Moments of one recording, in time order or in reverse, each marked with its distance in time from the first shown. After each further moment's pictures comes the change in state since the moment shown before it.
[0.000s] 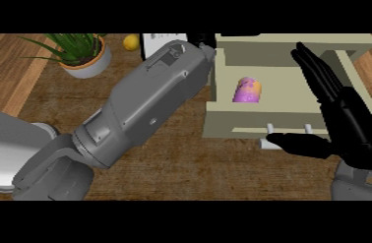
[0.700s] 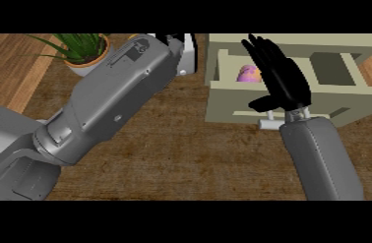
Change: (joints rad) left arm 0.092 0.152 -0.014 -0.173 -0.076 0.015 0.116; right arm -0.278 -0.035 0.074 0.622 0.305 -0.257 -0.088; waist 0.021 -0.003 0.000
